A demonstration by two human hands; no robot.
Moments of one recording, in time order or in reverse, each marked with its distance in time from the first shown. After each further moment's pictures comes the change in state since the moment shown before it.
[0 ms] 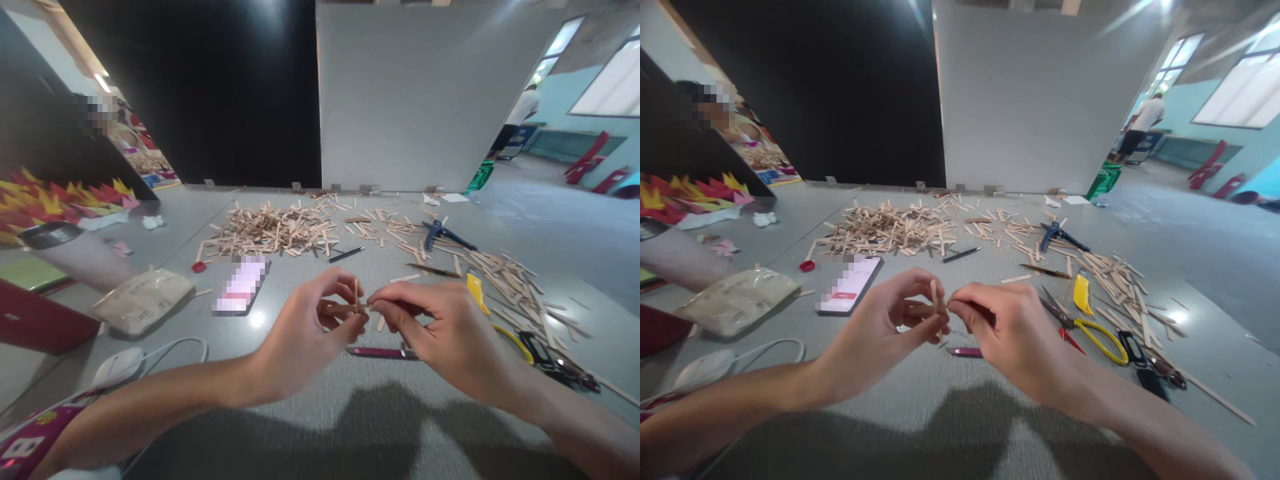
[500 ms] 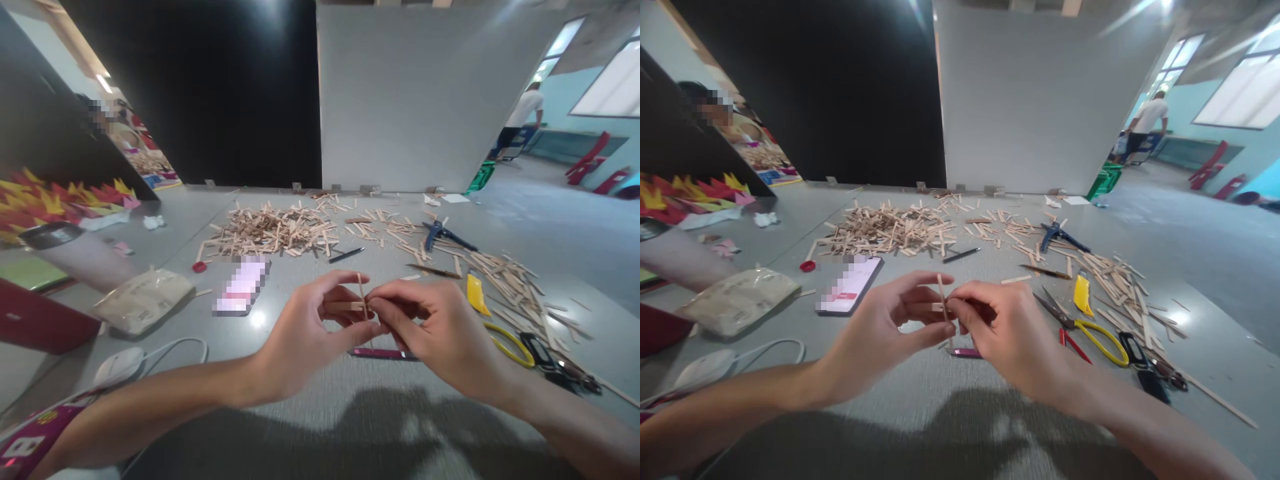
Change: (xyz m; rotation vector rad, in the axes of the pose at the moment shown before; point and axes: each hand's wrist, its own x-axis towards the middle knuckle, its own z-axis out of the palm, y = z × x) left_hand 0.002 0.001 0.005 -0.023 0.019 -0.030; right_hand 0.003 -0.003 0.005 0.187 -0.027 0.163
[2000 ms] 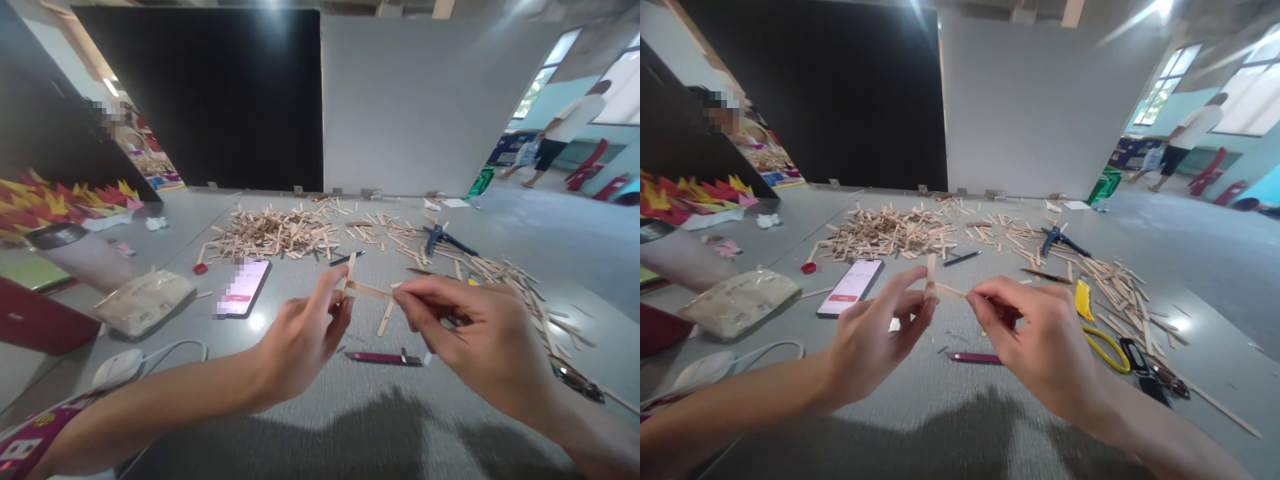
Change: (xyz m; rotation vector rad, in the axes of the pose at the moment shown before) left_hand -0.006 -0.021 -0.013 1.008 0.310 0.735; right_hand -0.008 -0.011 -0.018 -0.298 0.210 -0.135
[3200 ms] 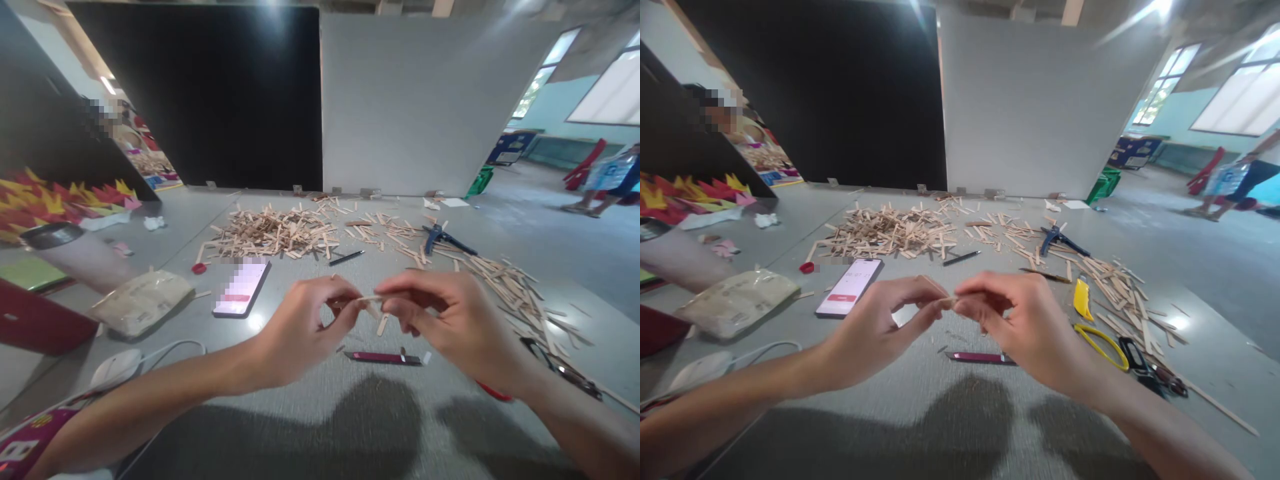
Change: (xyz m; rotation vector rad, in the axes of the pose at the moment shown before) left_hand 0.028 0.002 -0.015 -0.499 -0.368 -0.314; right_hand 0.006 0.017 0.005 0.287 -0.202 0.134
